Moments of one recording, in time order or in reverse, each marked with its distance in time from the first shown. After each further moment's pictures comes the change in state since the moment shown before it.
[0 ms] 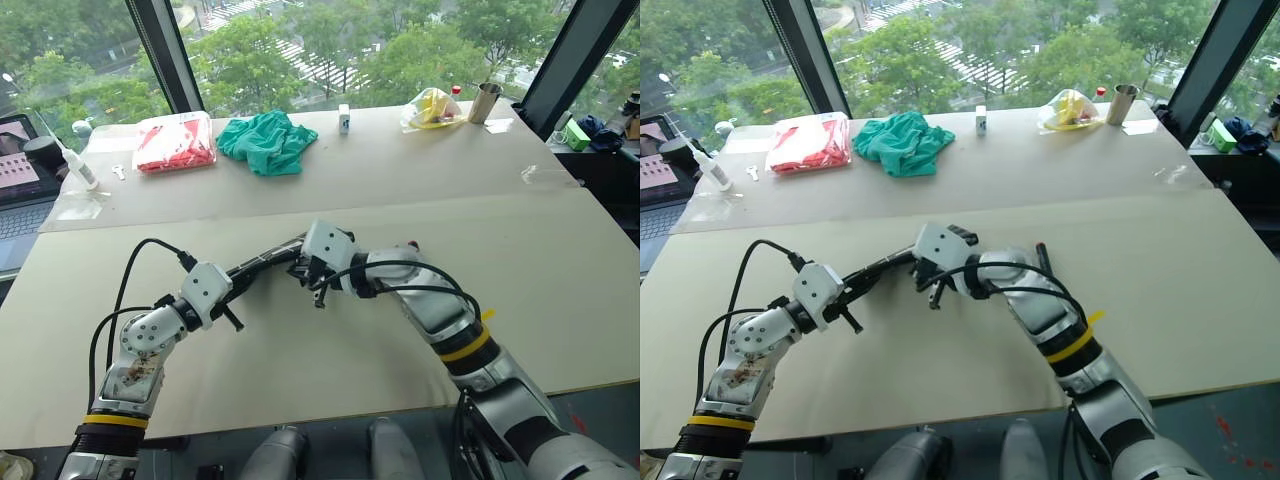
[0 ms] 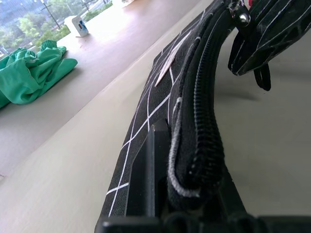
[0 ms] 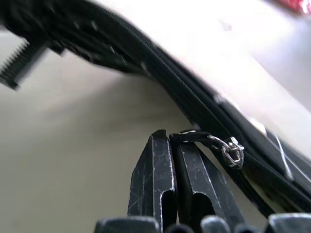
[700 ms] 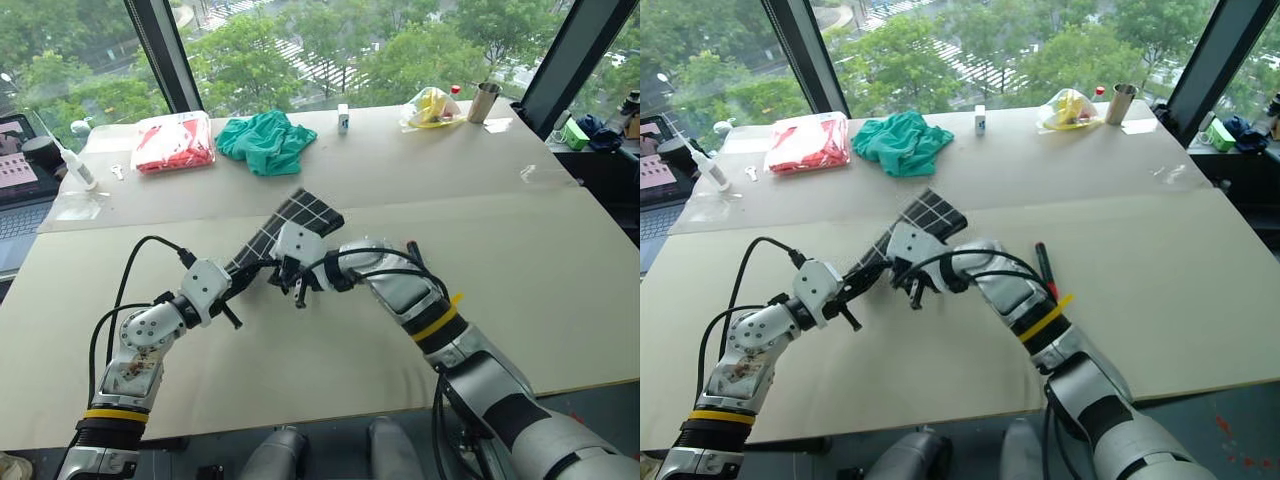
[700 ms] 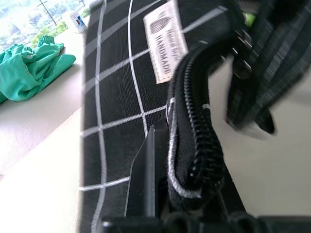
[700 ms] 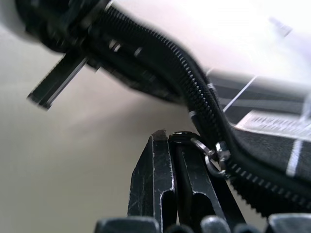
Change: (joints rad) left arm -0.031 0.001 0.001 0.035 0.003 0.006 -0.035; right arm -0.131 0.091 0.044 0.242 -0.045 -0.009 0.065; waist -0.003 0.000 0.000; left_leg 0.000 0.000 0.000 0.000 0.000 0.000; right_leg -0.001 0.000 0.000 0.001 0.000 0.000
